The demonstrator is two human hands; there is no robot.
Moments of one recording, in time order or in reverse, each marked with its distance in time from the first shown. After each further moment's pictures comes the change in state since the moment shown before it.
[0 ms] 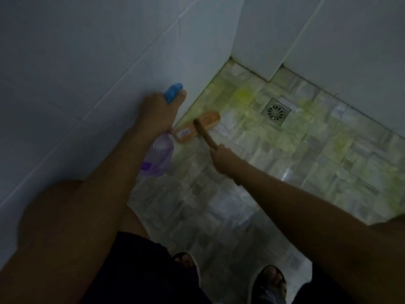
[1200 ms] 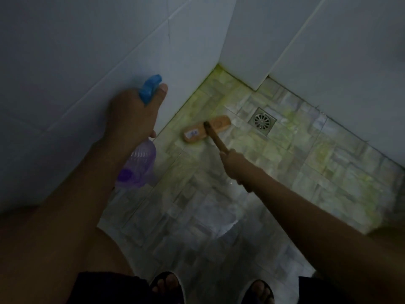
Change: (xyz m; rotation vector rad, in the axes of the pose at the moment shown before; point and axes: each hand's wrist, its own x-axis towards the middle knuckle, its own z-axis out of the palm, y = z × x) left_hand 0.003 -0.002 -0.011 -0.011 0.156 0.088; right_hand 0.013 0.039 -0.046 -0.067 0.000 0.091
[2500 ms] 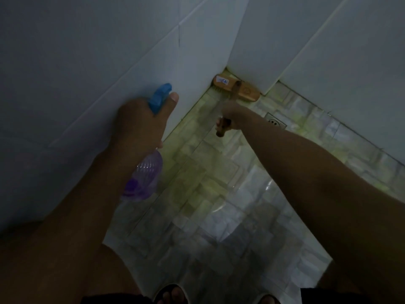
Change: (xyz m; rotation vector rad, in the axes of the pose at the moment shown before) left_hand 0.000 0.006 -0.005 0.059 -0.051 -0.038; right_hand 0.096 -0.109 -0.081 0.756 -0.029 0.076
